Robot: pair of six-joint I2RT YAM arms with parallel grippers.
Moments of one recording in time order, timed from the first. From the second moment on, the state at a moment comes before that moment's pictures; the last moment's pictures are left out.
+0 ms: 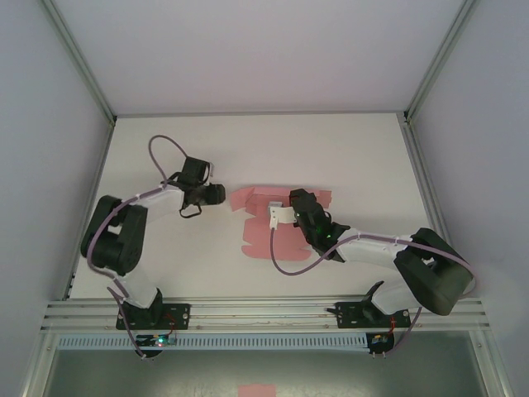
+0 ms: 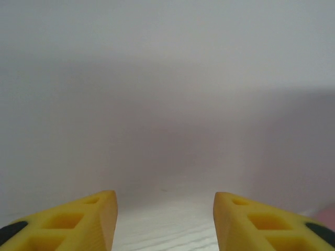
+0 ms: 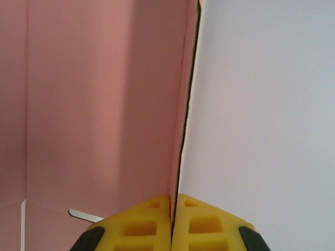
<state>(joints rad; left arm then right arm) -0.28 1.72 0.93 -0.20 0.23 -0.33 0.77 1.41 0.53 0.41 0.50 -1.33</state>
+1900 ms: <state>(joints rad) -0.56 1.86 0.84 0.51 0.30 -0.04 0.80 1.44 0.61 0.16 0.62 -1.14</state>
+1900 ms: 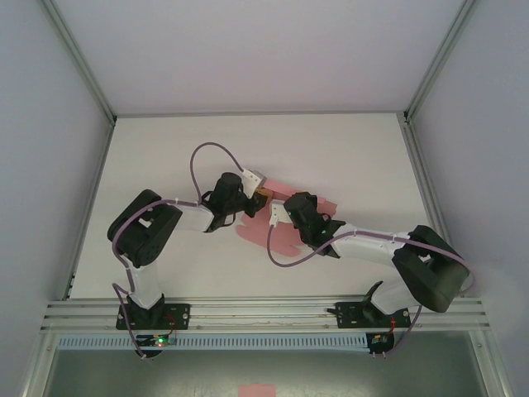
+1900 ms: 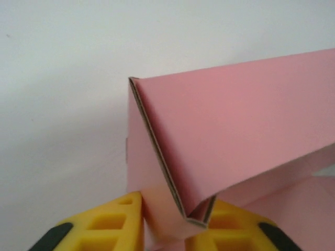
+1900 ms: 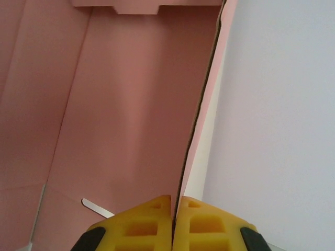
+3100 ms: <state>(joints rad) -0.78 1.98 1.18 0.05 -0.42 -0.70 0.71 1.36 0.68 -0.08 0.46 -0.86</state>
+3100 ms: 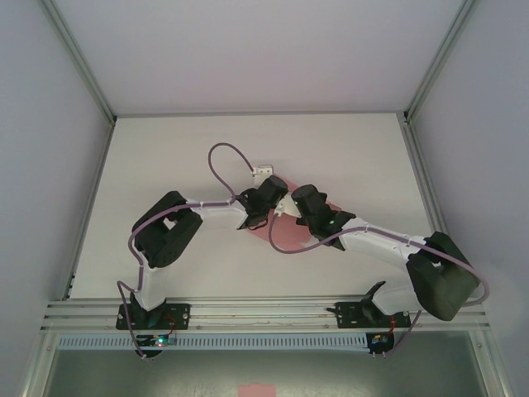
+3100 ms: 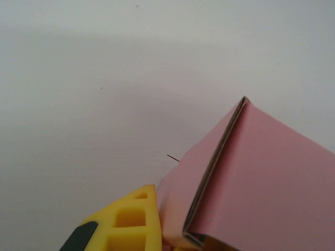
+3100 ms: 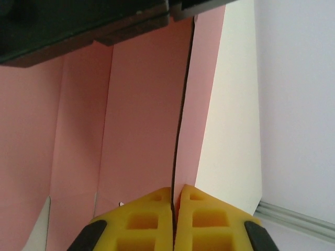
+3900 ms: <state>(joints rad) -0.70 1.93 0.93 0.46 -0.33 -0.53 0.65 1.33 0.85 -0.16 0.30 -0.64</state>
